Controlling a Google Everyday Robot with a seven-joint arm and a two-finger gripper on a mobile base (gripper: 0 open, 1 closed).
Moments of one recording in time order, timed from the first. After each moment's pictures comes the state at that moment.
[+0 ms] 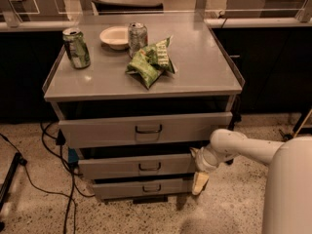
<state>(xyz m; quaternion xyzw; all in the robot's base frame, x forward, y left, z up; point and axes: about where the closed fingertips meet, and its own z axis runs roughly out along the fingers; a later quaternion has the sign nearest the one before) 0.583 -0.170 0.393 -0.69 0.70 0.10 0.17</state>
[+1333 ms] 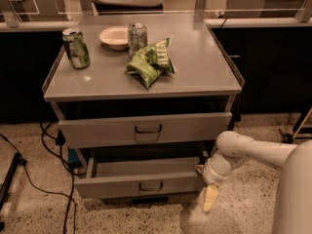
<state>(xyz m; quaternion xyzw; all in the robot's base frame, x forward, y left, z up) 0.486 -0.181 0.413 -0.66 0.72 0.21 0.07</state>
